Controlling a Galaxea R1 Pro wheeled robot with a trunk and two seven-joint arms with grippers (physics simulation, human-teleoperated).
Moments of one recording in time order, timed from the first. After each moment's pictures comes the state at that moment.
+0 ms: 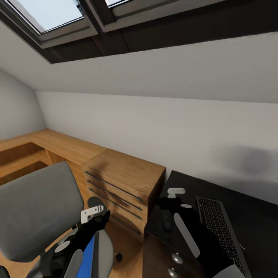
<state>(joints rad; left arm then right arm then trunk) -0.07 -0.07 -0.08 -1.62 0.35 0.50 0.20 -0.46 0.00 0.32 -1.26 -0.36 0.62 -0.27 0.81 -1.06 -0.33</state>
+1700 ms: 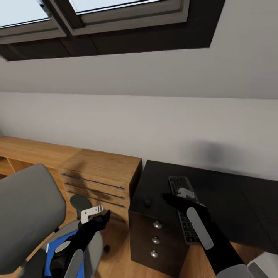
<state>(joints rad) -0.07 -0.07 -0.09 -1.62 0.35 0.50 0.20 -0.46 -0.02 0.16 -1.24 -0.68 0.59 -0.26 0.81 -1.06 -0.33</state>
